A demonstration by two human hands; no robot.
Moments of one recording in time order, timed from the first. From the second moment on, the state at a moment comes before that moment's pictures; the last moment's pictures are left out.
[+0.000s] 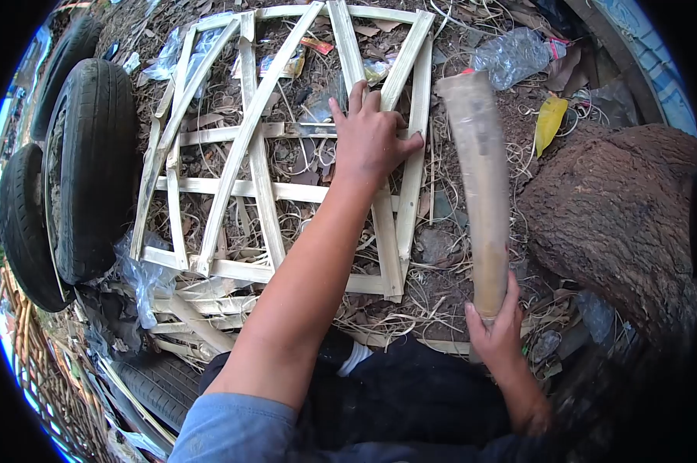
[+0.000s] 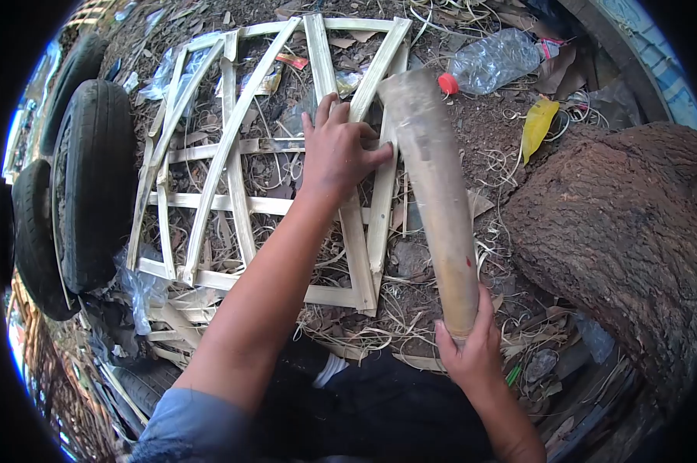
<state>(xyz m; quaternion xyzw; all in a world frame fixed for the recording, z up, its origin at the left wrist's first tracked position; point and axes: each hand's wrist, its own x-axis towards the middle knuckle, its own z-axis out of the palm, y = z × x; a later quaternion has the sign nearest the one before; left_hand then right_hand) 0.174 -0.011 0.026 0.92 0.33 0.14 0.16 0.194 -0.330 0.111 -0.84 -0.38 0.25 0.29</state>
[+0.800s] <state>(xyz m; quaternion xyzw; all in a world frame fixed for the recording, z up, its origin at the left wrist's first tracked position) 0.174 -0.010 0.025 0.92 0.33 0.16 0.17 0.203 -0.332 0.107 -0.84 -0.39 0.25 0.27</state>
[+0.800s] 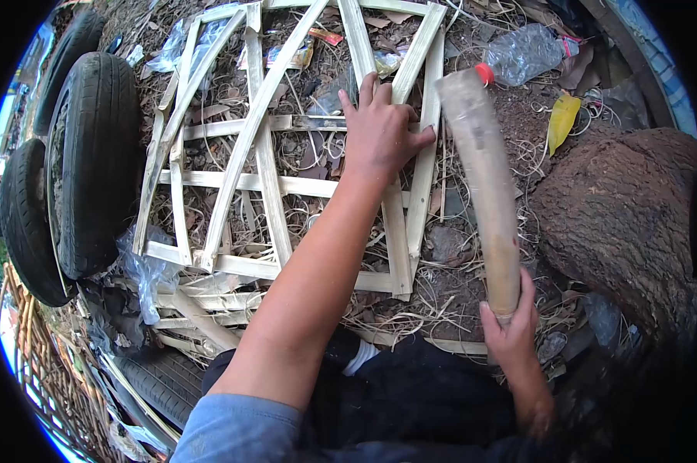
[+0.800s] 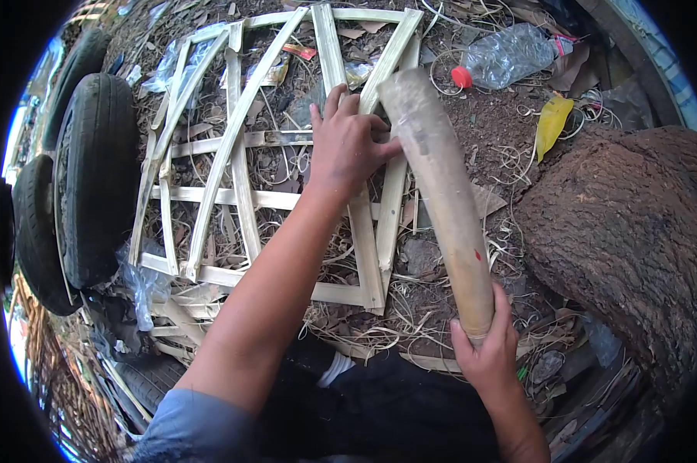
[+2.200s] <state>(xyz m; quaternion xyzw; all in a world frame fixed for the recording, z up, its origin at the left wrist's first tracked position) 0.170 -0.012 0.022 0.91 0.32 0.17 0.18 0.199 -0.324 0.125 -0.87 -0.32 0.30 0.21</state>
